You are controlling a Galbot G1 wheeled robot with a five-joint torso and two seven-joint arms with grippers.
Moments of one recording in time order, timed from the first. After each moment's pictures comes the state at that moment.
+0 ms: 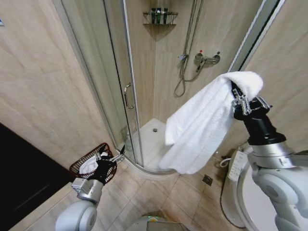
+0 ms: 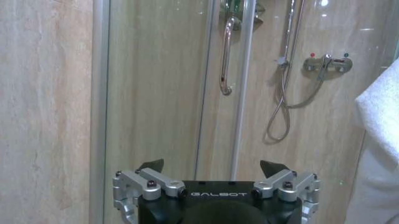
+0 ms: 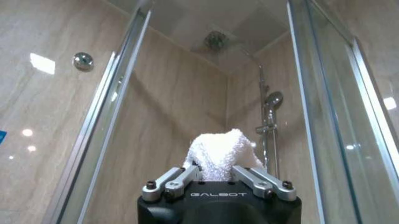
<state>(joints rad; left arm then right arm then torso) 1.78 -1.46 -0.68 -2.42 -0.27 0.16 0.12 -1.32 0.92 0.86 2.50 0.75 0.01 0.04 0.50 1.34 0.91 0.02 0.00</state>
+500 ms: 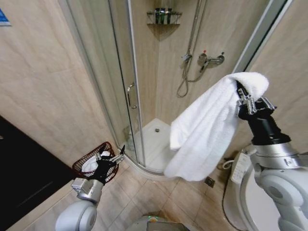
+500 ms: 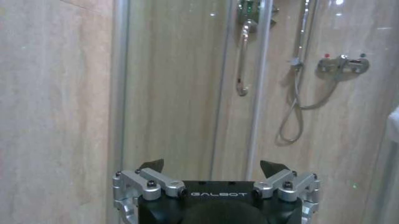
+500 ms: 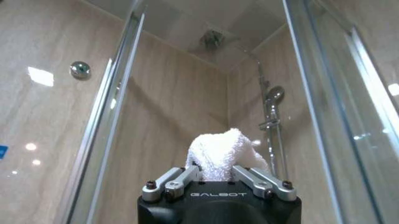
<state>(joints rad) 1.78 -1.46 -0.68 -2.42 -0.27 0.16 0.12 -1.33 0.93 0.89 2.50 0.80 0.02 0.06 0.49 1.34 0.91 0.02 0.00</state>
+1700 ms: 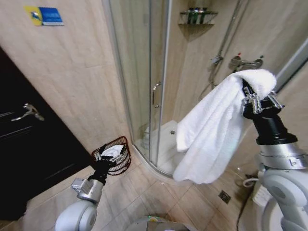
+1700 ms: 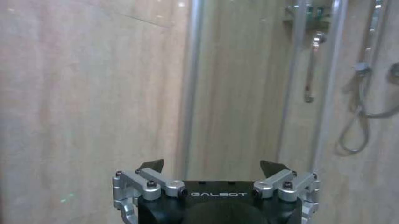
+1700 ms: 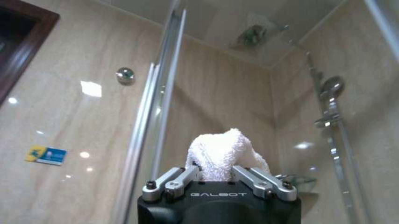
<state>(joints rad) 1.78 -1.46 -0.68 -2.42 -0.27 0.16 0.12 -1.33 0.94 0.90 2.50 0.75 0.01 0.06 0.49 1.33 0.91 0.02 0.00</state>
